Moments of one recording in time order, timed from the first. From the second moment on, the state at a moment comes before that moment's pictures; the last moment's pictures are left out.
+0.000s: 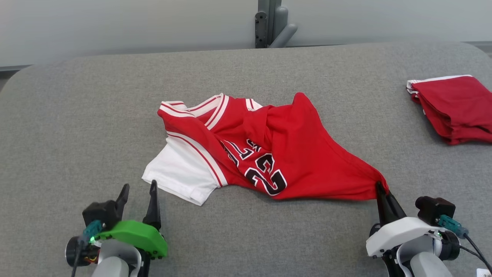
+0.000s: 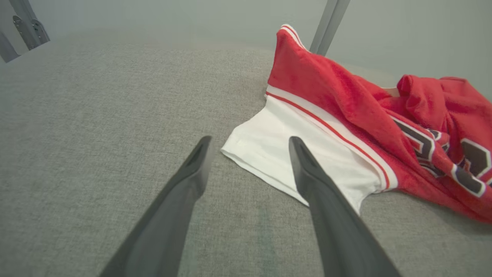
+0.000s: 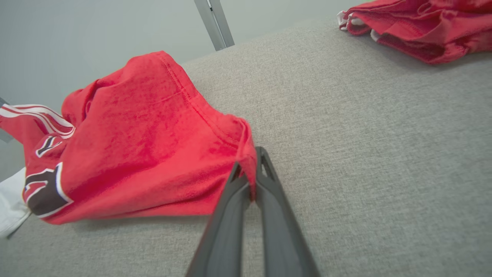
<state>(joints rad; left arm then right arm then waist) -0.18 0.06 -0.11 0.49 -0.32 -0.06 -0.22 -0.13 -0.05 0.01 0.47 0.35 0.13 -0.23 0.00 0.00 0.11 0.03</state>
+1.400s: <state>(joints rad) -0.39 0.07 -0.13 0.66 -0.63 -0.13 -0.20 -0.17 -0.05 0.11 0.30 0.64 0.13 -0.25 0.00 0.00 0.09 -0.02</state>
